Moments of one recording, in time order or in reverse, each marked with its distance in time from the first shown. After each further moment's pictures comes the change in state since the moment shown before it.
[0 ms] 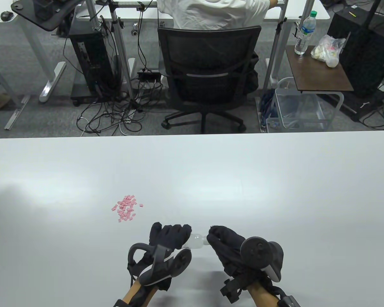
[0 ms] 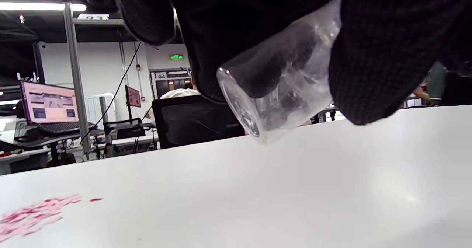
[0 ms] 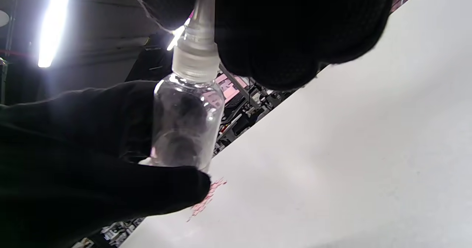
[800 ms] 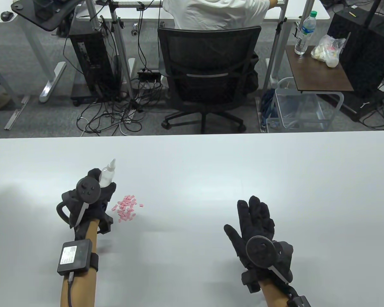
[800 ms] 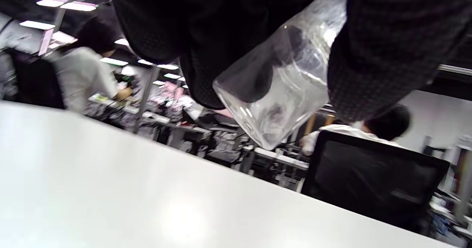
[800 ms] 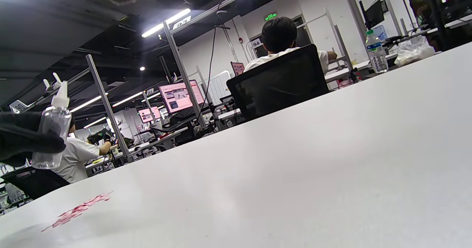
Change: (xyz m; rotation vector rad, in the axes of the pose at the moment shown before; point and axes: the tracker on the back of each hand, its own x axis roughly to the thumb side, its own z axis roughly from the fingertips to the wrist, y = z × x) left_hand -0.229 -0.025 -0.051 0.109 0.616 0.213; right_hand -0.019 -0.028 0.002 -0.115 0.058 0.382
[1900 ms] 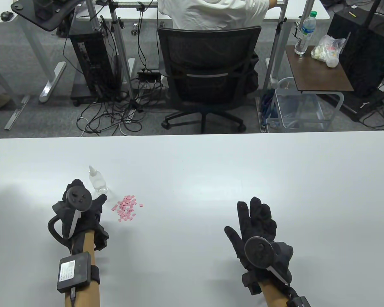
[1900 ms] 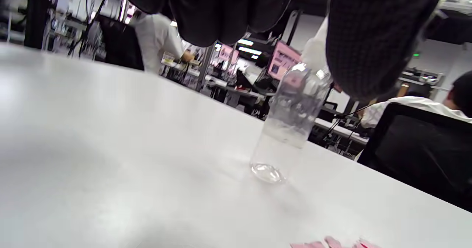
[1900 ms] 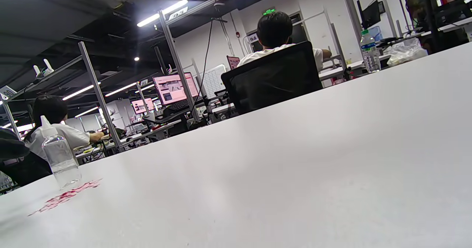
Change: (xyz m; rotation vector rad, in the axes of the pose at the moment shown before) left_hand -0.057 -0.013 0.001 -0.202 0.345 0.079; right_hand -0.002 0.003 0.001 0.019 0.013 0.051
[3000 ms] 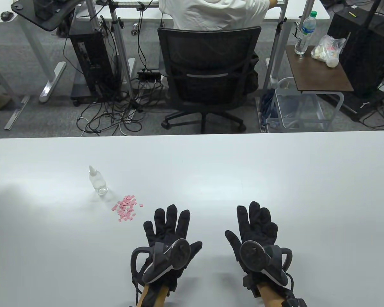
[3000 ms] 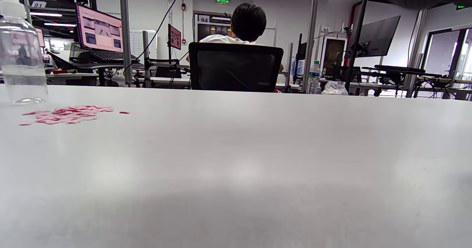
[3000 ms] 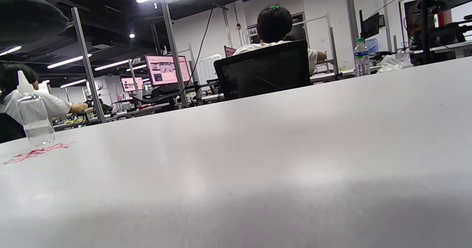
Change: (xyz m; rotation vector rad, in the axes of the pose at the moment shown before) left_hand 0.141 -0.067 0.223 -0.148 -0.690 -0.294; right_hand -0.003 0.016 0.005 0.032 -0.006 0.151
